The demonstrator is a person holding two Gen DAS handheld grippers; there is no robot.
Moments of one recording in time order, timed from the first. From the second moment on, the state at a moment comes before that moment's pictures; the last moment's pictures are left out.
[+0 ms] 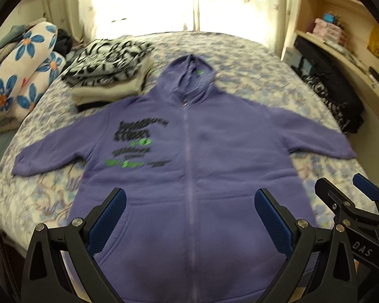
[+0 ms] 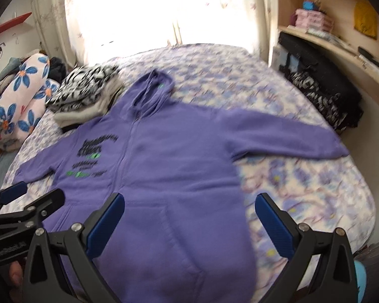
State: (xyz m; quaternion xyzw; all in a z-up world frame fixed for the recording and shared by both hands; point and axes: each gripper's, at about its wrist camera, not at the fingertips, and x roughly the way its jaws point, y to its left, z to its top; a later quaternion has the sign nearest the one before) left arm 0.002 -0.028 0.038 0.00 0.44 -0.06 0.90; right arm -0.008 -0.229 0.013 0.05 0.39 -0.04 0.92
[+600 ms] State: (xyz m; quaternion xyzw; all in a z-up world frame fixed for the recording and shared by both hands) left arm 0.096 -0.108 0.099 -0.01 0.35 -0.12 0.93; right arm 0.013 -0.361 0.082 0.06 0.24 -0.13 0.96
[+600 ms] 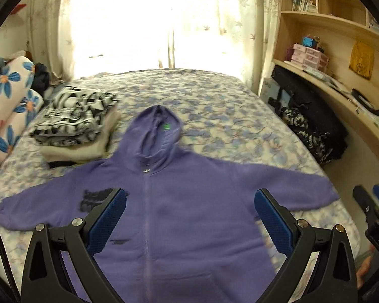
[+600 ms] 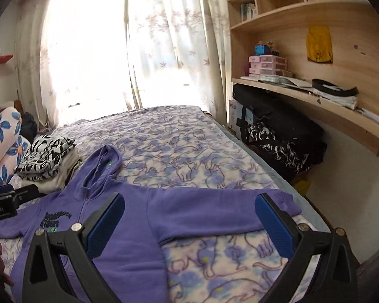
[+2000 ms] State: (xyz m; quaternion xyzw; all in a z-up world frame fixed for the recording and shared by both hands) left arm 0.217 -0.256 -0.055 0.03 0.48 -0.16 0.86; right arm 0.112 -0.552 -0.033 0.30 0.29 -0.10 0.90
